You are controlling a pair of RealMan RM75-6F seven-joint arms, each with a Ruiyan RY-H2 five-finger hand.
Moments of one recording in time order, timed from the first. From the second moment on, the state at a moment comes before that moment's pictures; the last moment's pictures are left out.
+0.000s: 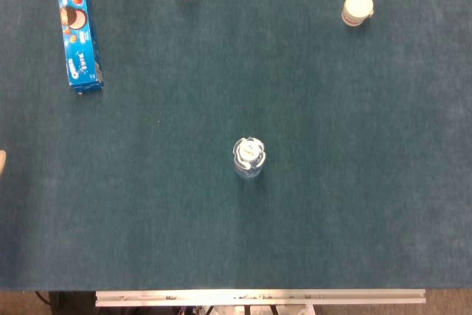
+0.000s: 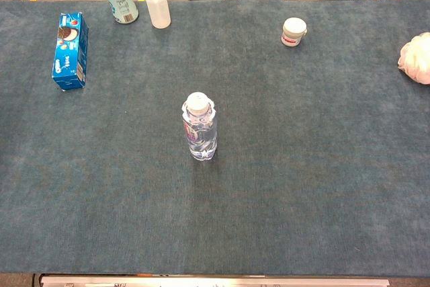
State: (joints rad) left arm -0.08 -1.09 -0.04 -1.70 1.48 1.50 0.12; right arm 0.09 -1.11 0.06 -1.62 -1.51 1.47 -0.08
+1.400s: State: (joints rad) left arm -0.05 -1.06 -0.02 -1.73 1.50 1.52 0.10; right arm 0.47 -1.24 0.07 -1.82 -1.55 0.98 0.20
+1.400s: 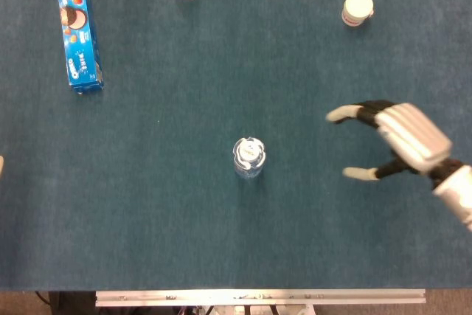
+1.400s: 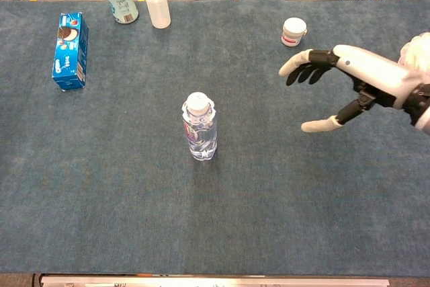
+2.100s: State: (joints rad) left arm -0.05 -1.04 -0.04 -1.71 1.49 1.52 0.06; right arm 0.64 -1.61 0.13 -1.62 -1.39 0.85 0.19
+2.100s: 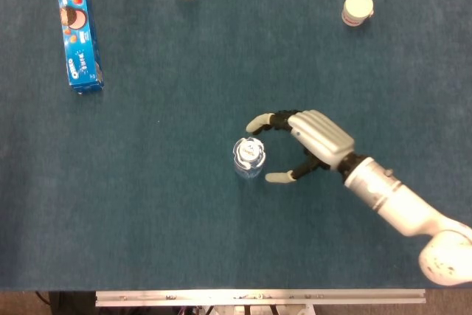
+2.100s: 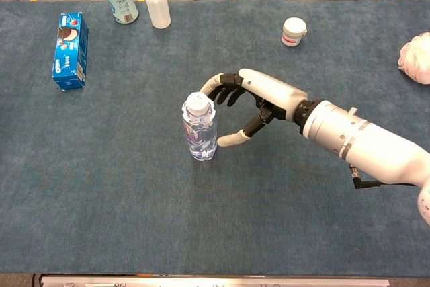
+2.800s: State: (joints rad) left arm -0.05 -1.04 -0.04 -1.69 1.48 1.51 0.03; right arm 0.68 -1.72 0.13 -1.53 -1.34 0.84 0.16
